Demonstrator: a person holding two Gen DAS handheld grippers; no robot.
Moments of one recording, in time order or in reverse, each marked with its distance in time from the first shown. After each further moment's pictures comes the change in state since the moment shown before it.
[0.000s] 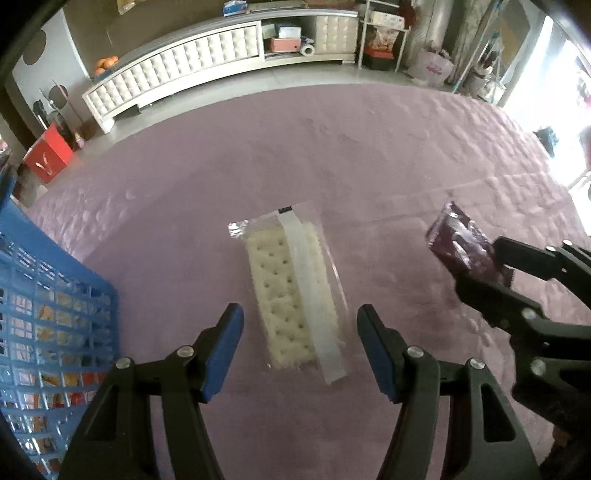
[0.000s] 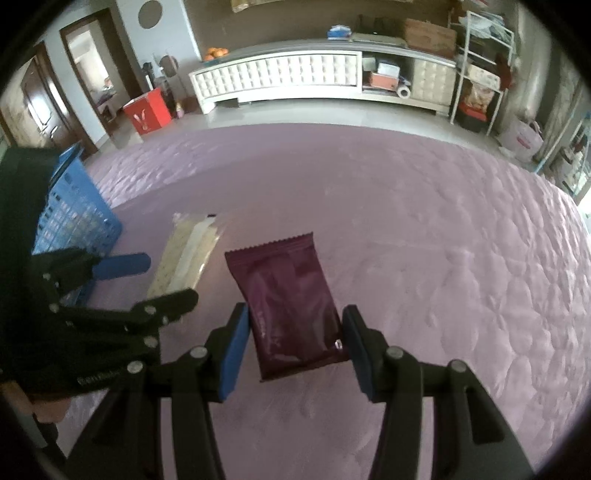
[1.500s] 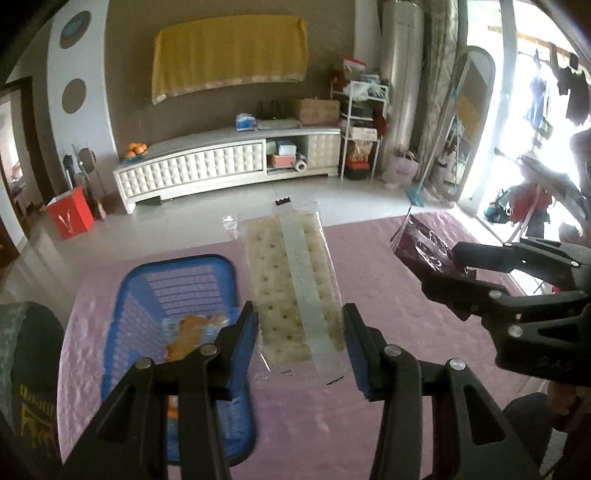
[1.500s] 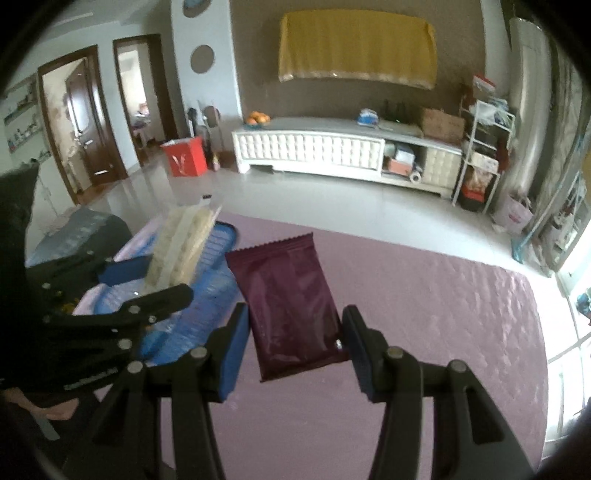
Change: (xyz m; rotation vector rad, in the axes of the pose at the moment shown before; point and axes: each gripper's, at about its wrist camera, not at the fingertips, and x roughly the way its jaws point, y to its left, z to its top) left arm -0.271 0.081 -0.100 0.009 -0.450 -0.070; right arm -0.205 0.125 -0.001 -0.132 -0.263 0.008
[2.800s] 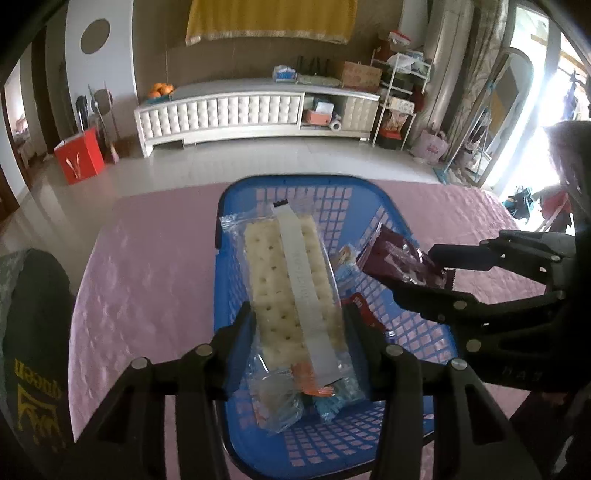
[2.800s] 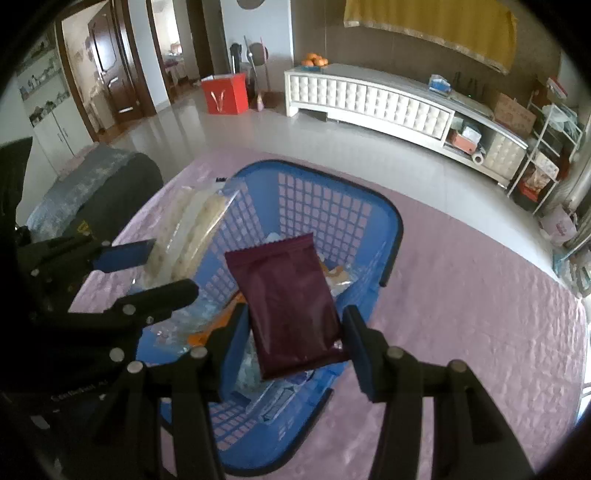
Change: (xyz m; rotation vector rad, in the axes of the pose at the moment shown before) left arm 0.052 0.164 -0.056 -0.102 0.175 -0.003; right arm 0.152 0.152 0.015 -0.127 0.232 0.069
